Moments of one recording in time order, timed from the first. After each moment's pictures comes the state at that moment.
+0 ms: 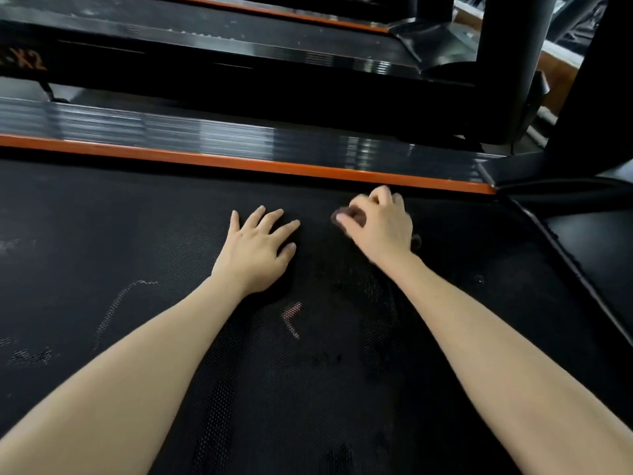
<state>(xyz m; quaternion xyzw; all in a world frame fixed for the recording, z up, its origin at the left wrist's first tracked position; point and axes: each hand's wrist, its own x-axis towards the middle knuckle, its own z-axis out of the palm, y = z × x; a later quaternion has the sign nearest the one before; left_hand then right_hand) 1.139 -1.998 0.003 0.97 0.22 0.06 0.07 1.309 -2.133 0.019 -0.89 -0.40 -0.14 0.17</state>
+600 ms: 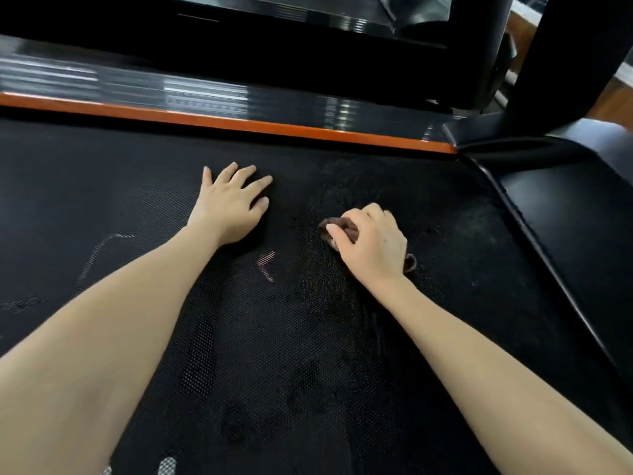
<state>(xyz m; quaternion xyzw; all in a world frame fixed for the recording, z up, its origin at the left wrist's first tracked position) 1.140 -1.996 0.002 0.97 0.22 0.06 0.06 1.231 -2.221 0.013 -0.89 -0.37 -0.16 0.22</state>
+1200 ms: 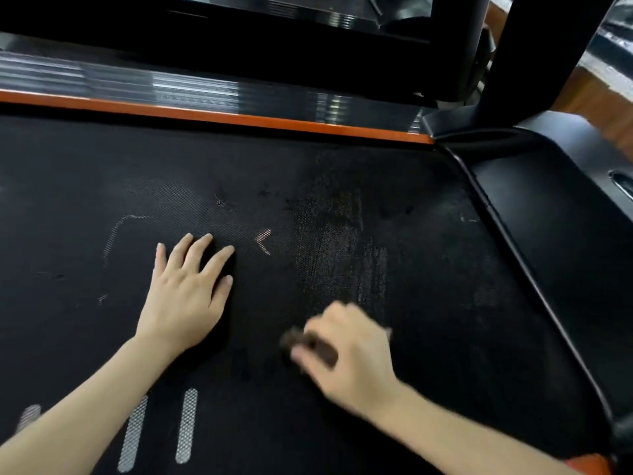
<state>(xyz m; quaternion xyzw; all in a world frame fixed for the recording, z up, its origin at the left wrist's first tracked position) 0.982 -2.086 0.007 0.96 0.24 0.08 0.08 1.082 -2.321 0.029 -0.83 -0.49 -0.04 0.25</state>
